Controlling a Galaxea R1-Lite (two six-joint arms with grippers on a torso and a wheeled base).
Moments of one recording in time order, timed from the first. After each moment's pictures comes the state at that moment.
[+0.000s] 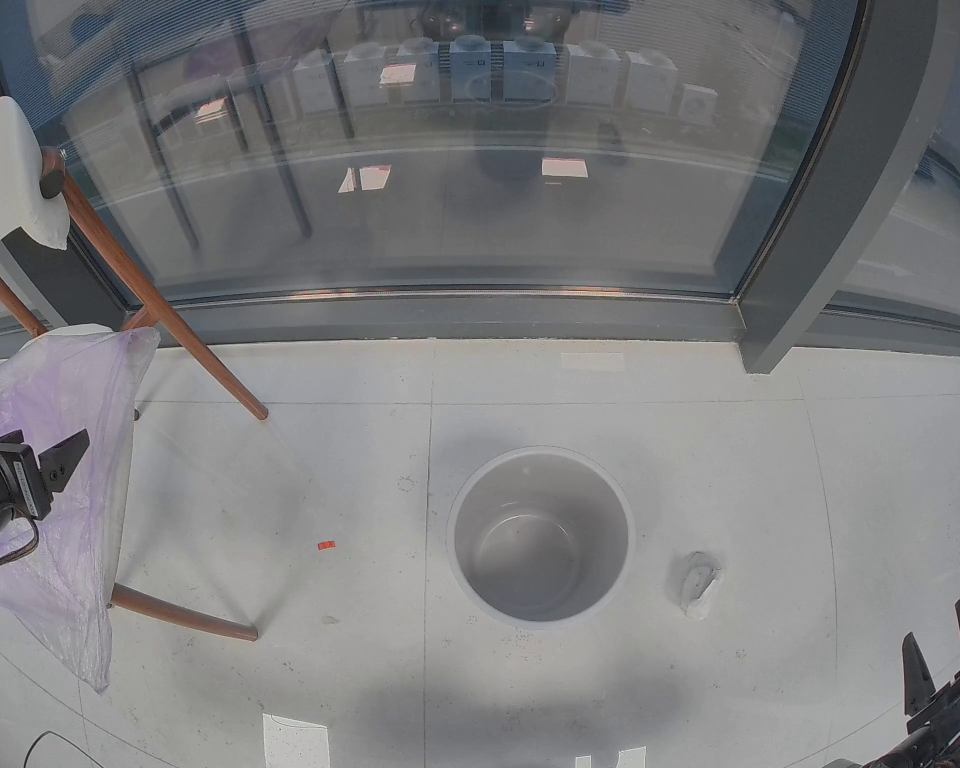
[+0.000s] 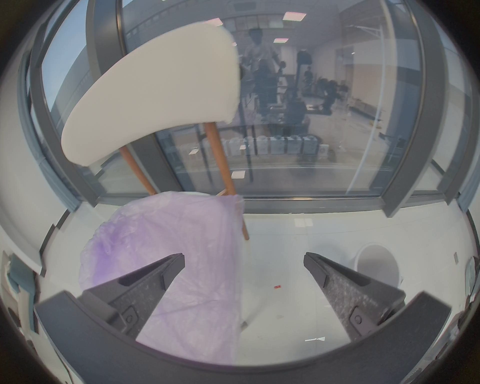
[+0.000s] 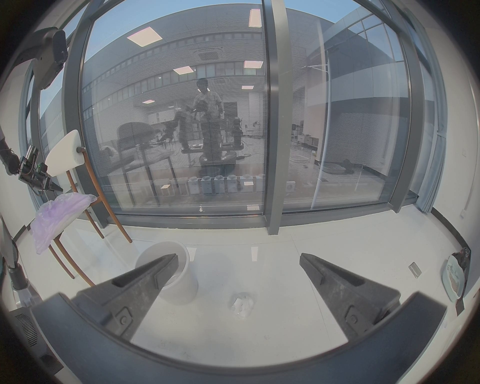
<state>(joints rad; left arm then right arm) 0.32 1.03 -0.59 -0.20 -0.15 0.08 0.01 0.02 -0.02 -0.01 -0.03 0.04</state>
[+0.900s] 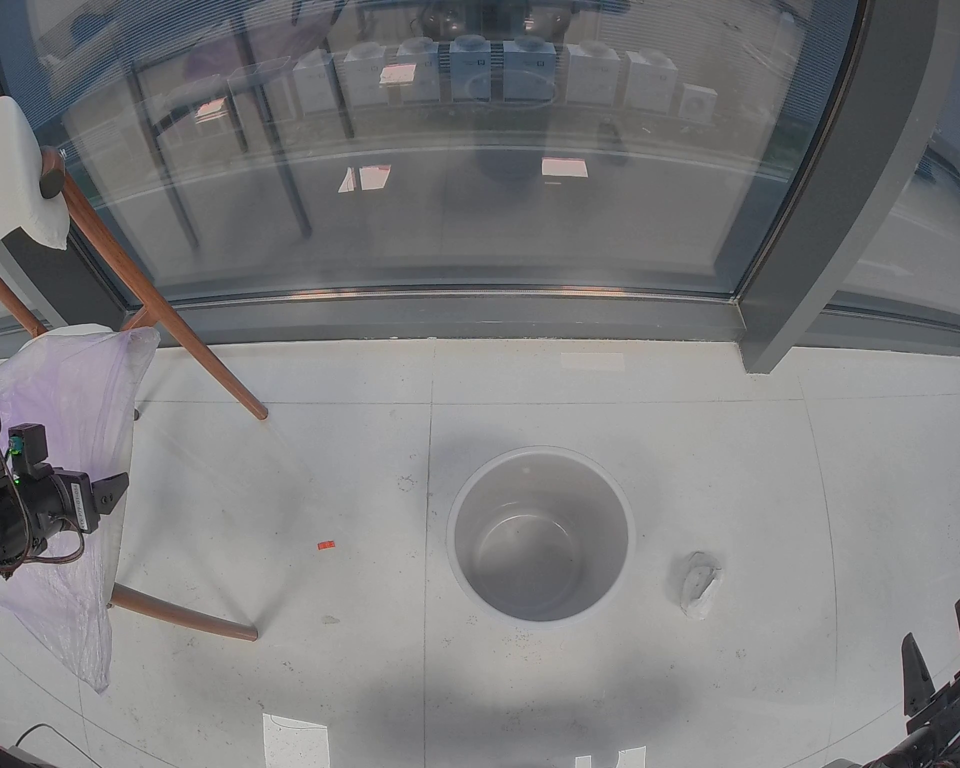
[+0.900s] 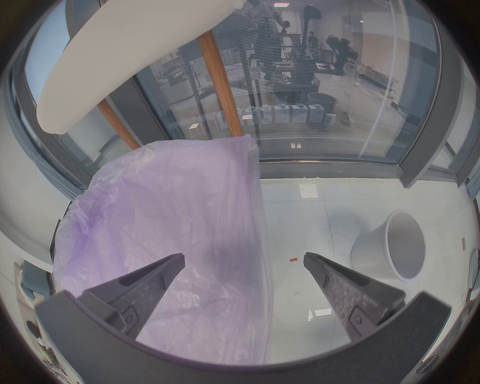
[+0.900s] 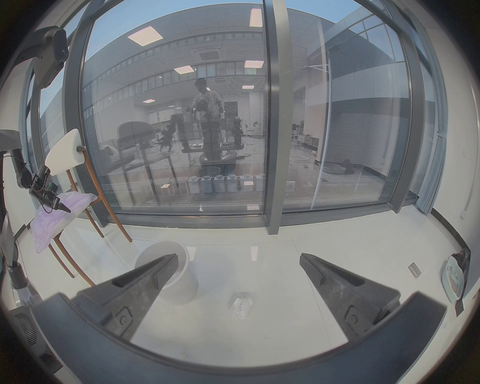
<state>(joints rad) 0.31 1.35 -0.51 -0.41 -0.09 0.15 0.01 0.02 -0.02 0.00 -0.03 0.03</state>
